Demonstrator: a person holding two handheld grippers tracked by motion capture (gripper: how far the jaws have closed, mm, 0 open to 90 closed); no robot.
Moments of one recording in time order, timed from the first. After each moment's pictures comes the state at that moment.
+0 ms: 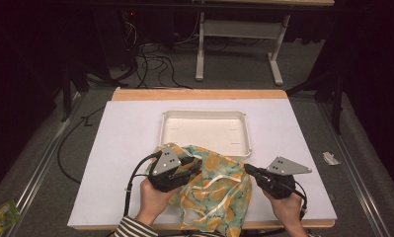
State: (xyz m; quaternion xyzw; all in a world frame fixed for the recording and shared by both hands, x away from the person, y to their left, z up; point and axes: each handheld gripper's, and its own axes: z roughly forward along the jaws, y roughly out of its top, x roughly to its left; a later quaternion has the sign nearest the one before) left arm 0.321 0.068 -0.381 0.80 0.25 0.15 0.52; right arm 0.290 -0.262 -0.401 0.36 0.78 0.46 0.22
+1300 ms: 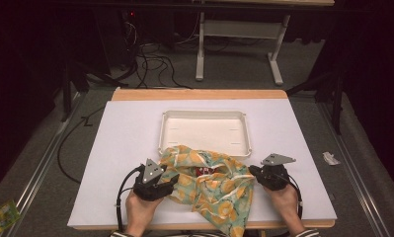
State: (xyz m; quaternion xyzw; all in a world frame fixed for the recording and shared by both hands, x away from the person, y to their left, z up) left arm 0.319 0.108 -0.443 0.80 0.38 0.18 0.44; right arm 0.330 -0.280 -0.462 0.44 0.81 0.34 0.19
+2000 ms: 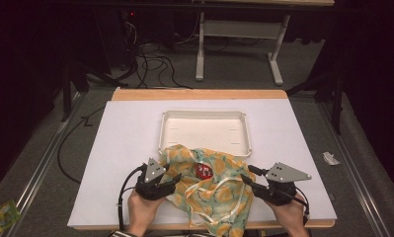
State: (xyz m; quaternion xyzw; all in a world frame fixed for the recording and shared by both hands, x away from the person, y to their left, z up) left arm 0.318 0.103 -0.437 0.80 0.37 0.18 0.44; right arm 0.271 -0.252 -0.396 0.34 0.80 0.44 0.23
